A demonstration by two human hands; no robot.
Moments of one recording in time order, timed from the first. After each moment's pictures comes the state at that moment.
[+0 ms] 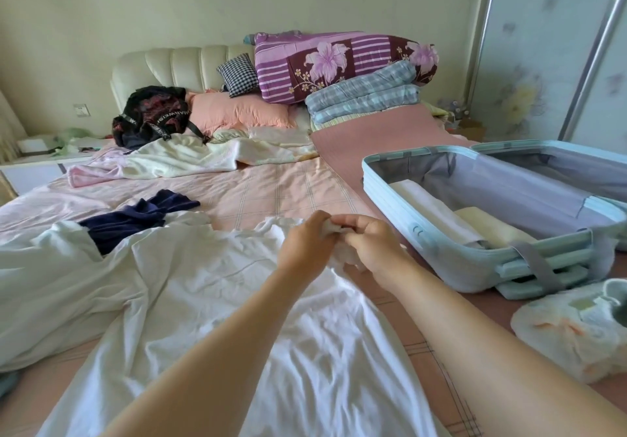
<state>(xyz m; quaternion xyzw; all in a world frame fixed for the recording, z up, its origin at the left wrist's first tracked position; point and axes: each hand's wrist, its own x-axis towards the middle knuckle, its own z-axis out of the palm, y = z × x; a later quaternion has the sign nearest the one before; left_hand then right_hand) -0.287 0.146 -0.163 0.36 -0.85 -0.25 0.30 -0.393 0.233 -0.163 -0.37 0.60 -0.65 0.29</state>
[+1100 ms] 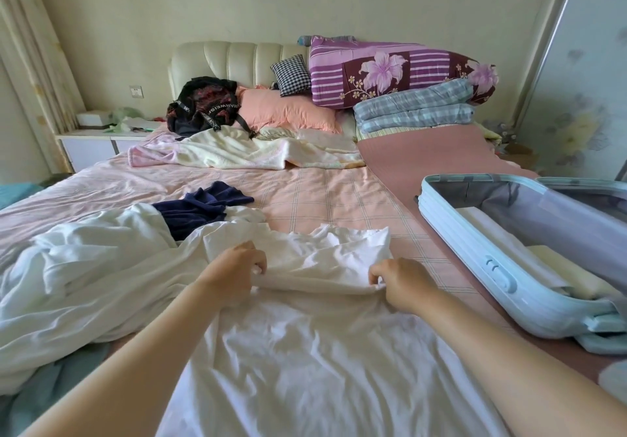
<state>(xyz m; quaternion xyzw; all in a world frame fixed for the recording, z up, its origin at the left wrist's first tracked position) -0.066 0.019 -0.174 0.38 -0.92 -0.07 0.10 -0.367 0.177 -0.187 -0.63 0.77 -0.04 -0.01</state>
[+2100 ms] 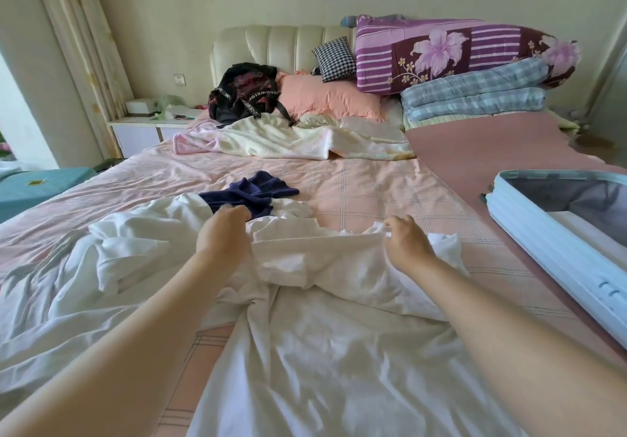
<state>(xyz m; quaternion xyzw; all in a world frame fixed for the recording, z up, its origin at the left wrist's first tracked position) -0.011 -0.059 -0.149 0.59 -0.78 -0.06 0.22 -0.329 0.025 -0.201 -0.54 0.81 -0.23 0.03</state>
